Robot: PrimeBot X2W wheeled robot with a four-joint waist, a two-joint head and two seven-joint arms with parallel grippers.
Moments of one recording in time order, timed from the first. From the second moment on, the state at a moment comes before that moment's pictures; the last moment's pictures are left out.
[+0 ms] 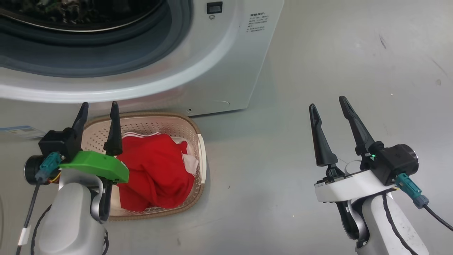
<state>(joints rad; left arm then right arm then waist) -0.44 0.05 -0.07 0.52 -0.33 -0.08 -0.26 -0.17 -0.06 0.27 0.01 0.27 0.01 -0.26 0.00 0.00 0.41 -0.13</state>
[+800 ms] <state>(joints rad) -0.11 0.04 -0.13 0.23 -0.26 -0.08 -0.26 0.00 -0.06 0.23 0.01 0.25 0.00 -0.26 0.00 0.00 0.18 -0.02</state>
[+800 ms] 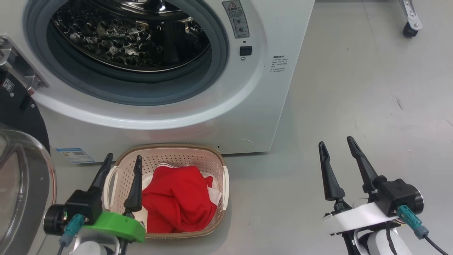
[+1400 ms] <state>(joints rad) 0.02 0.05 -0.13 0.11 -0.27 -0.02 -0.26 0.07 -0.05 0.23 0.00 0.25 -0.01 -0.26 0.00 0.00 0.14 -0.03</state>
